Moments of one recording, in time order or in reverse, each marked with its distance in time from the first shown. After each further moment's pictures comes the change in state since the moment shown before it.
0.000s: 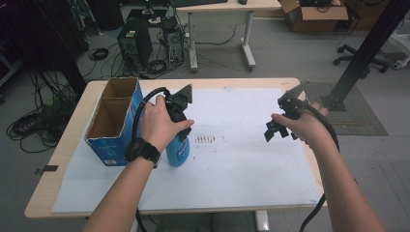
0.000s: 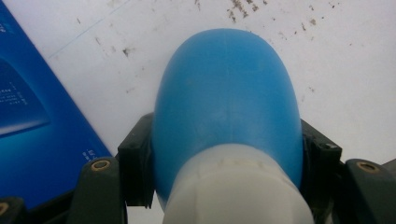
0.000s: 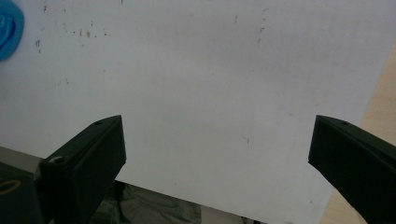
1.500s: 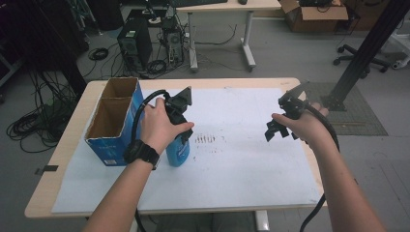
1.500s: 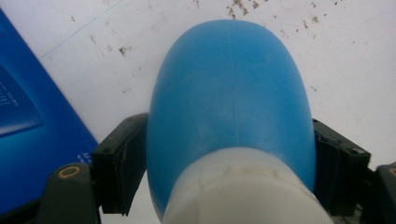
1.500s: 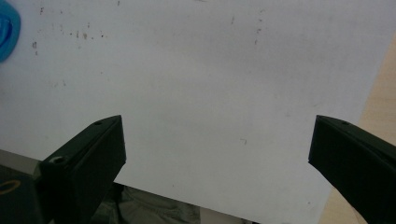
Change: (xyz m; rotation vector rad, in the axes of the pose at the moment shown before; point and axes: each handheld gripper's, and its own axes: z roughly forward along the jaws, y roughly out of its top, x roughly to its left) left arm 0.001 -0.003 0.007 -0.010 -0.007 -0.002; right arm -0.002 0.001 0.001 -0.002 -0.004 0.004
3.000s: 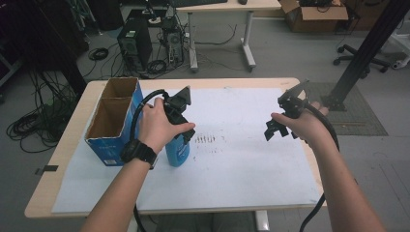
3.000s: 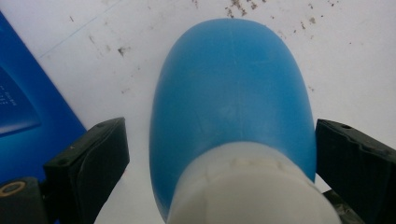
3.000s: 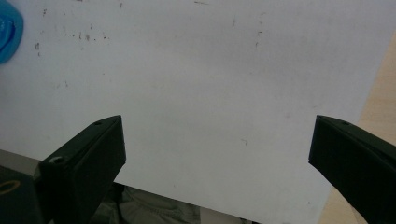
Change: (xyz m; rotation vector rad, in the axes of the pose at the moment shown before) left arm 0.002 -0.001 0.000 -0.003 -0.016 -0.004; right arm 0.003 0.001 -0.002 -0.002 -0.005 -0.002
